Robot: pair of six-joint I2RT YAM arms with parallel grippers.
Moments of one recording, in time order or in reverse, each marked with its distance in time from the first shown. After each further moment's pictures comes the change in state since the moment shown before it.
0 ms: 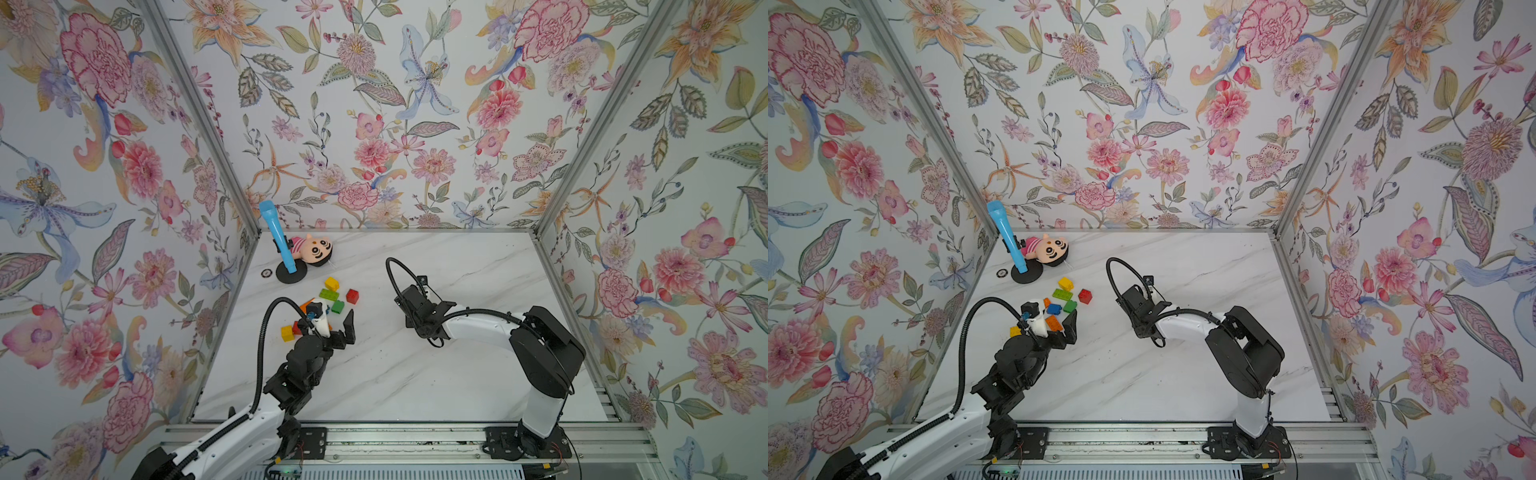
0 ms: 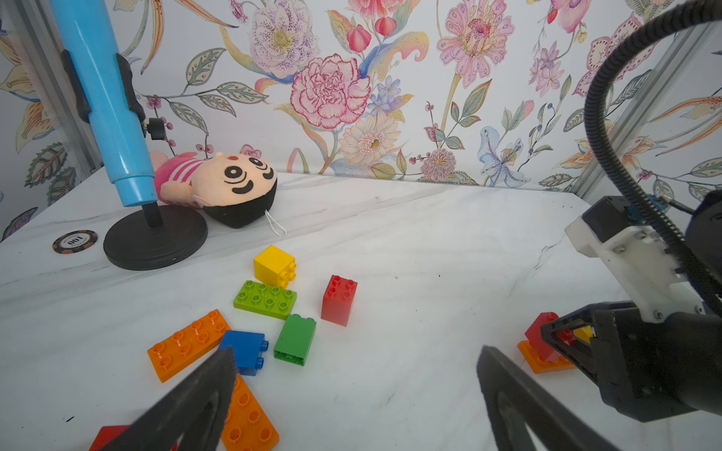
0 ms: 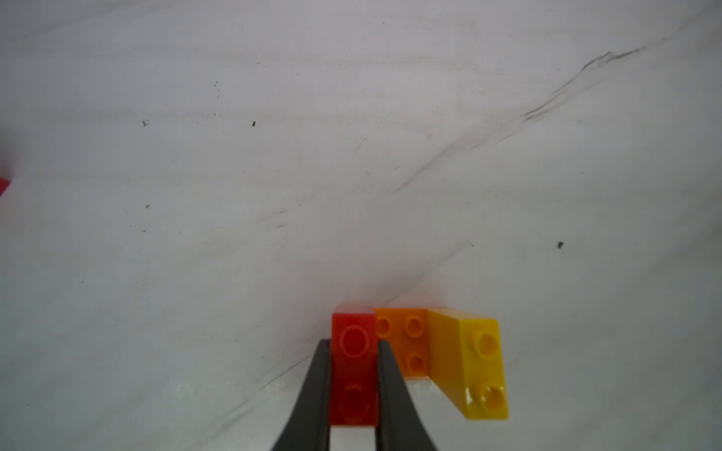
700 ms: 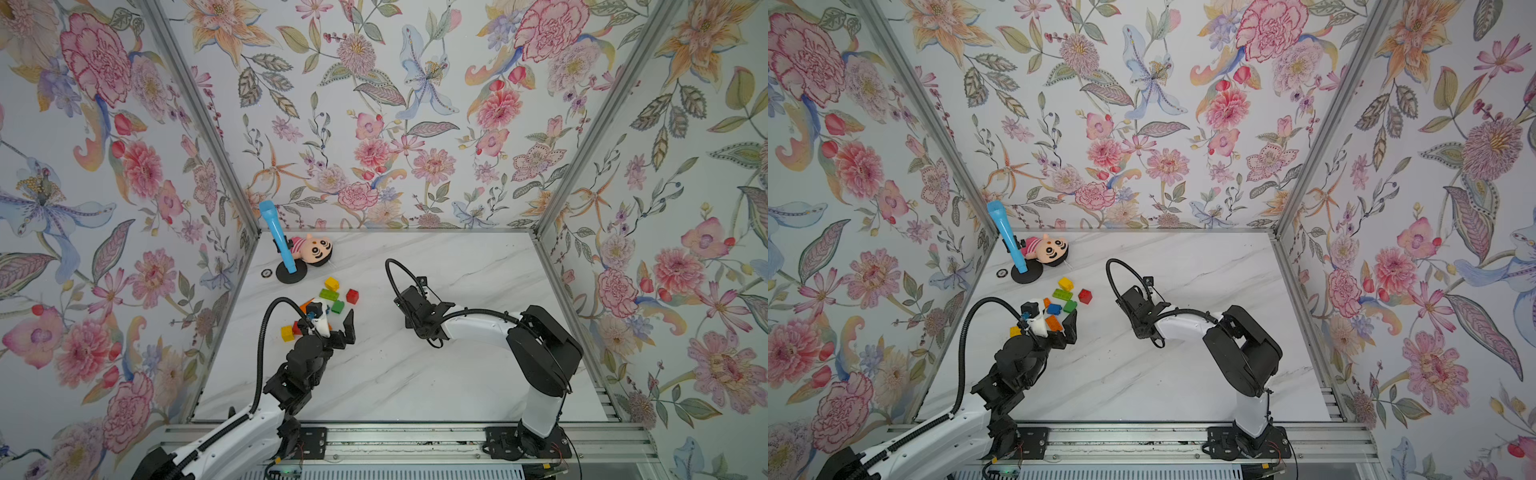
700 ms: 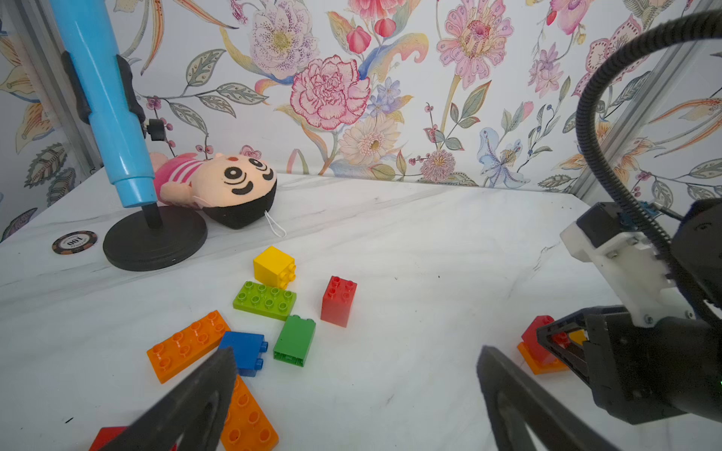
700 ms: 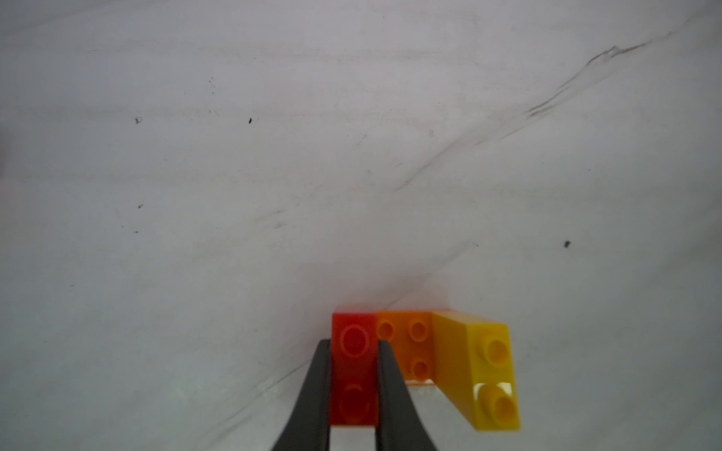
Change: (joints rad) left arm 0.000 0.000 0.000 0.002 0.000 0.000; right arm -0.005 0.015 -0.002 0.019 0.004 0.008
